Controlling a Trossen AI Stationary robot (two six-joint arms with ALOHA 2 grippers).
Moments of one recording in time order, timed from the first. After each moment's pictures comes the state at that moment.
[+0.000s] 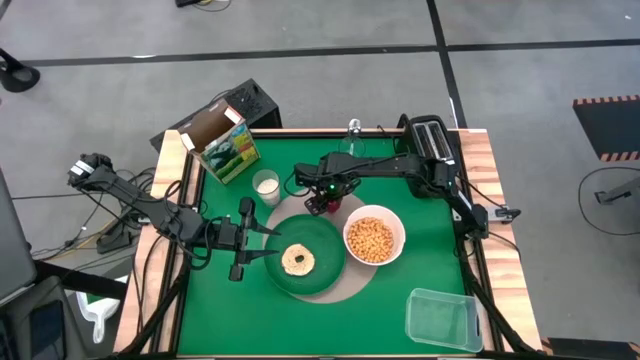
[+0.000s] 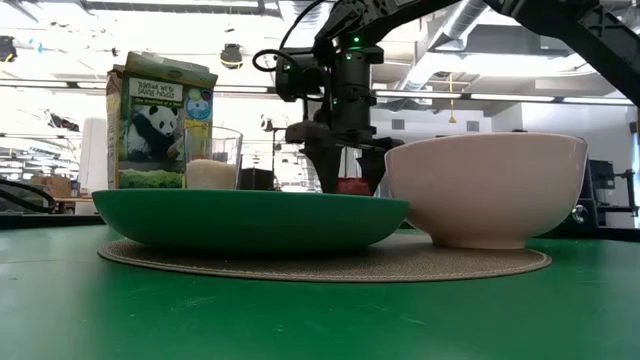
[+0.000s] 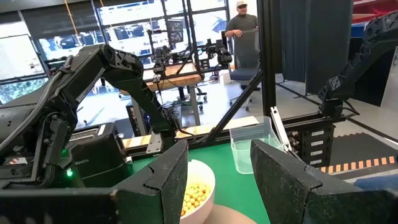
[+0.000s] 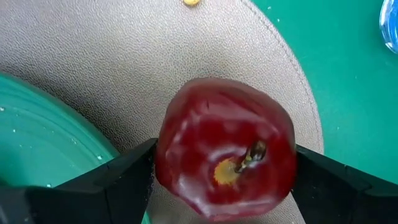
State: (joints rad) left arm -0.47 0.98 0.67 0.31 -0.38 0.13; right arm -0.18 2.24 1.94 -1.20 0.02 0.73
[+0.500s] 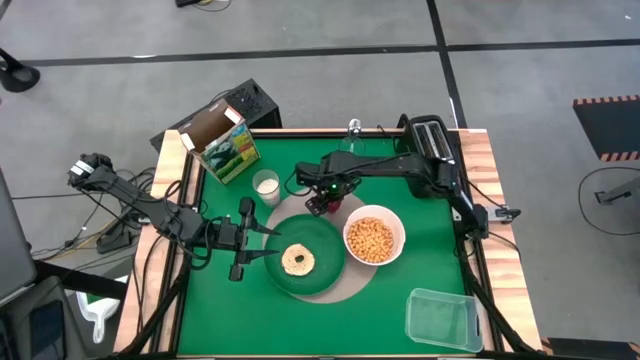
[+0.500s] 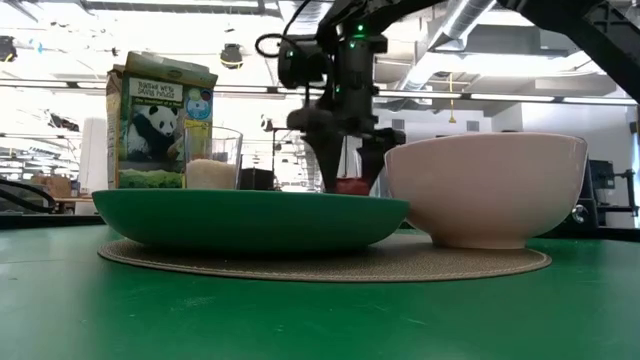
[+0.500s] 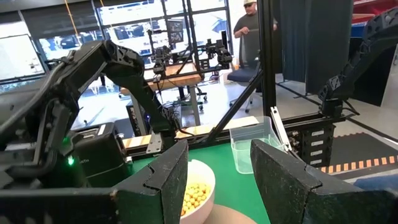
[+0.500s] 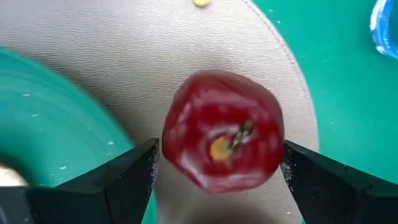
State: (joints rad) left arm -0.47 0.98 0.67 0.31 -0.38 0.13; right arm -0.17 2.21 1.94 -1.22 0.02 0.71
